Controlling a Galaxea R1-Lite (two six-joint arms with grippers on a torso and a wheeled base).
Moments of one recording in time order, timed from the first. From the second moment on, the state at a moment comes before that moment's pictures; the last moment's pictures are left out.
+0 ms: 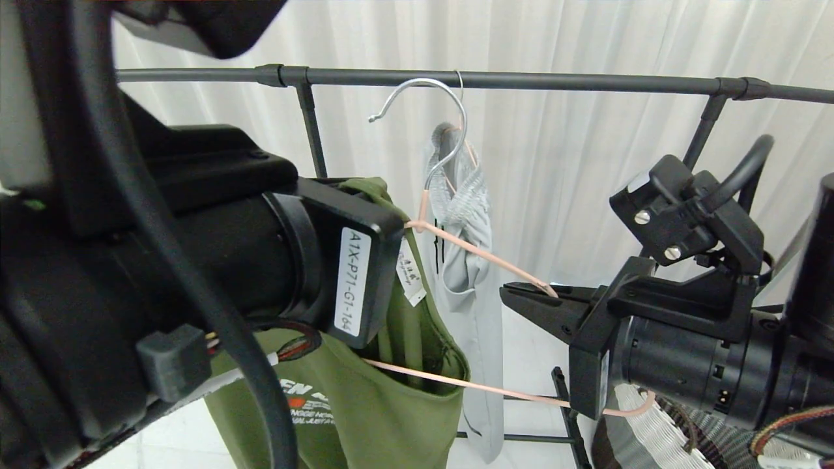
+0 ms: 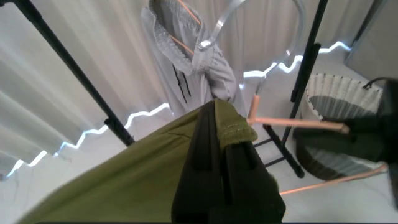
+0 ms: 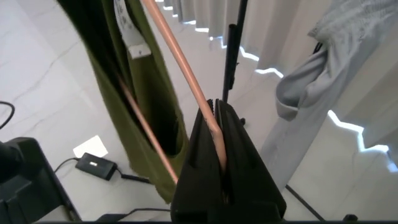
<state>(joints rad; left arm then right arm) -1.21 1.40 -1.24 0.07 0.80 0.07 1.09 1.43 -0.85 -0.41 -0.17 0.05</state>
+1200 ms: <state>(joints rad) -1.23 1.35 -1.08 -0.05 0.67 0.21 1.00 1.42 -0.88 -0.47 -0.20 0.03</state>
